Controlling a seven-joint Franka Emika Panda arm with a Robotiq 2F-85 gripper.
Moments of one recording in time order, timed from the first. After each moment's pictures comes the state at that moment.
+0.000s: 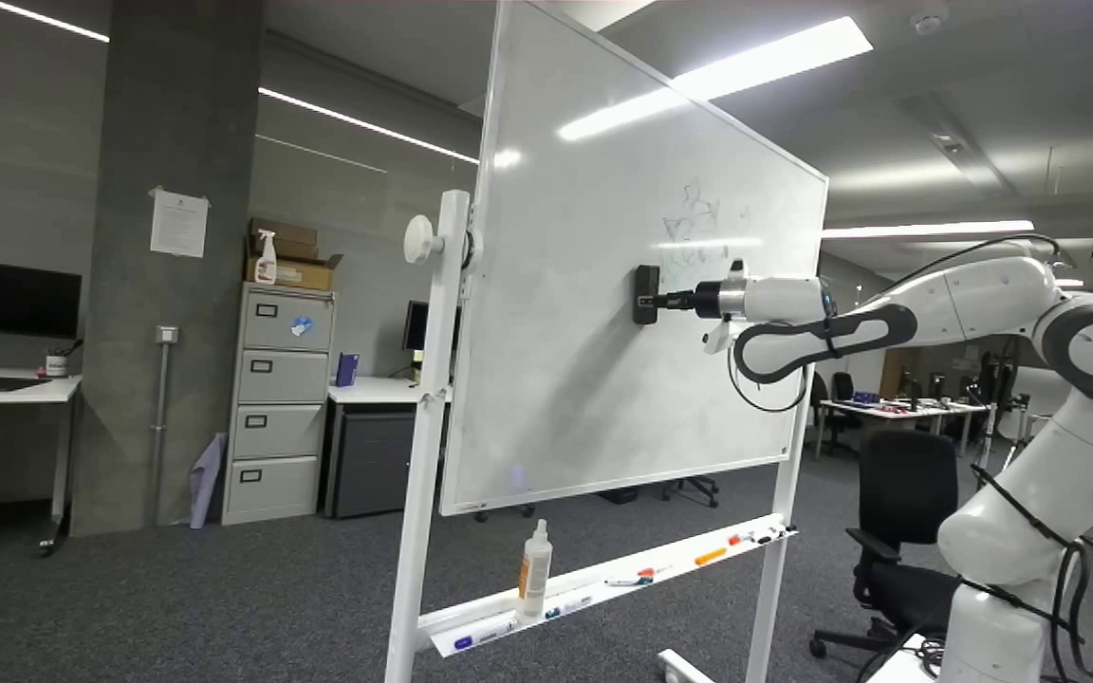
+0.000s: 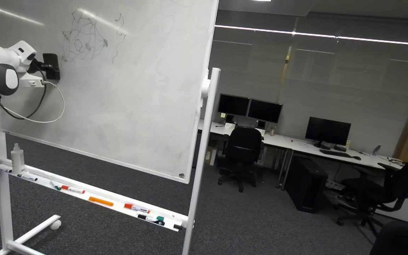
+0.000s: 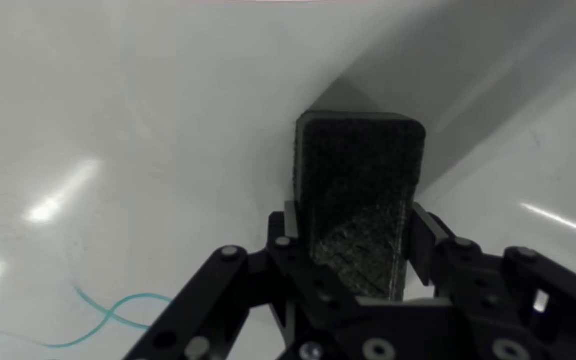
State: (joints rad) arm -0.22 -0.41 0.52 -2.31 0.05 3.45 -0.02
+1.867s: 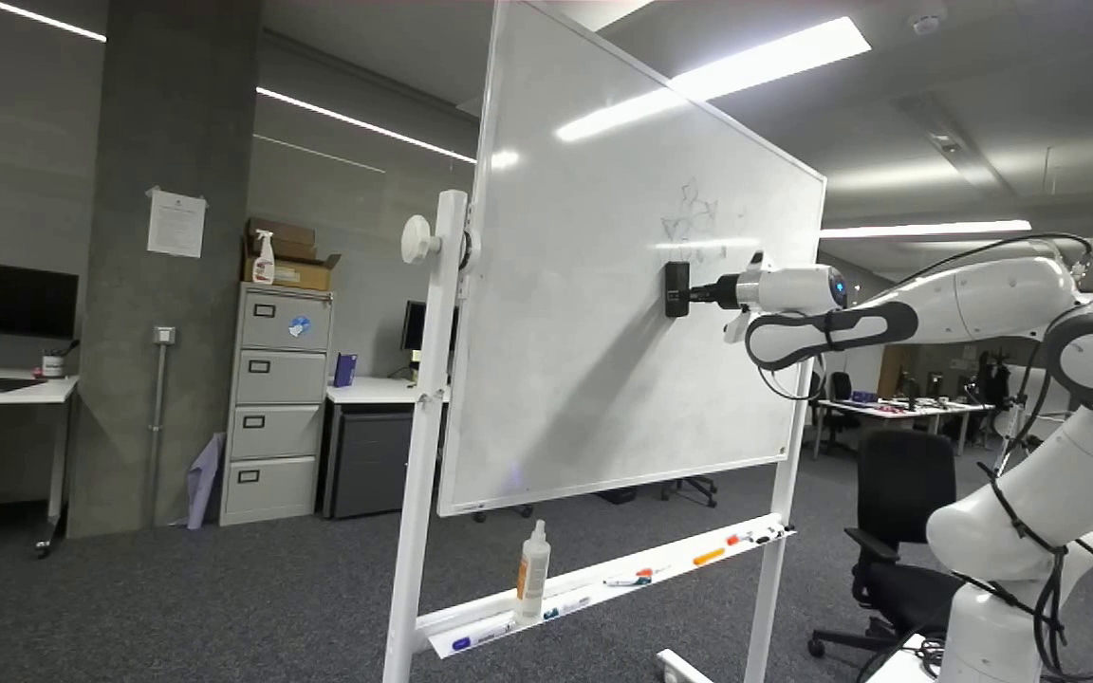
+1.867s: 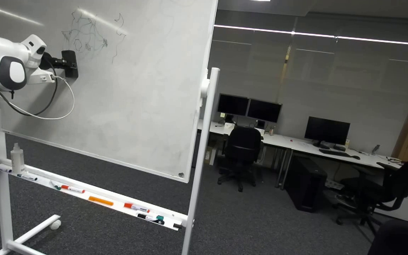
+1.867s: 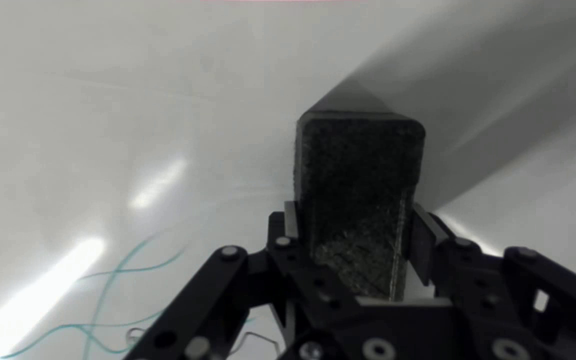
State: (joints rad) arm -0.44 -0.52 0.55 -2.31 0.06 3.36 -0.02
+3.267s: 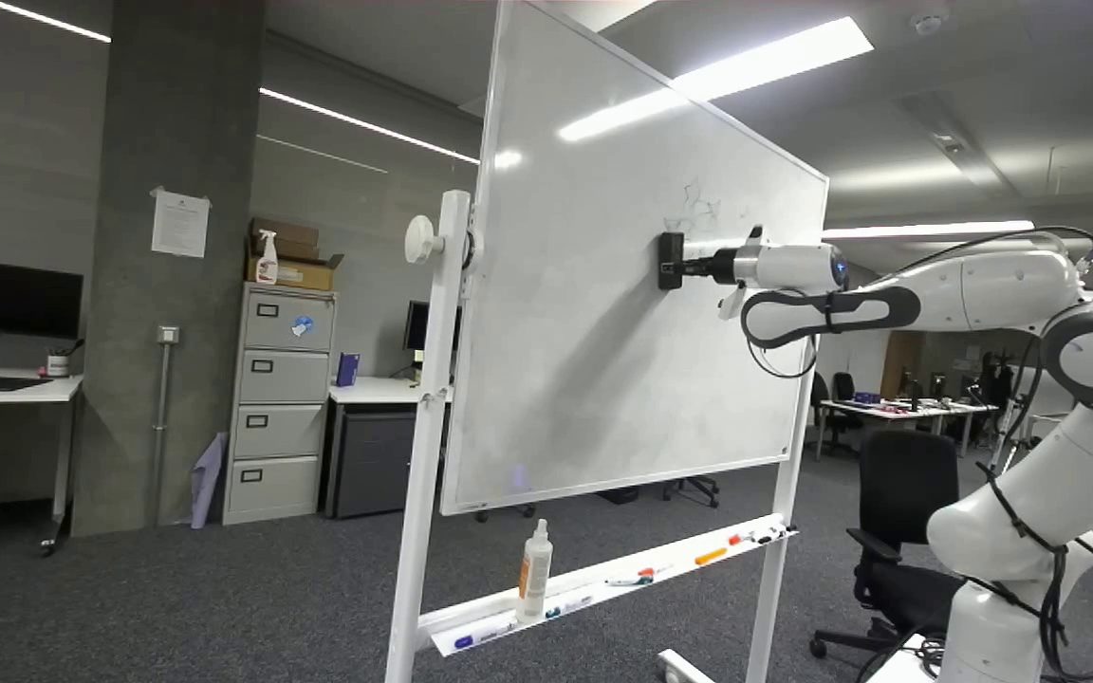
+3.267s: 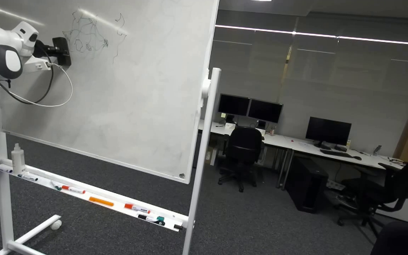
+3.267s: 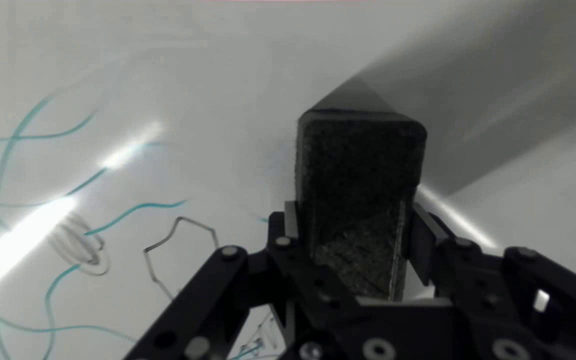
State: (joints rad) arm -0.43 -0.50 0.56 -2.19 0.05 3.34 -0.05
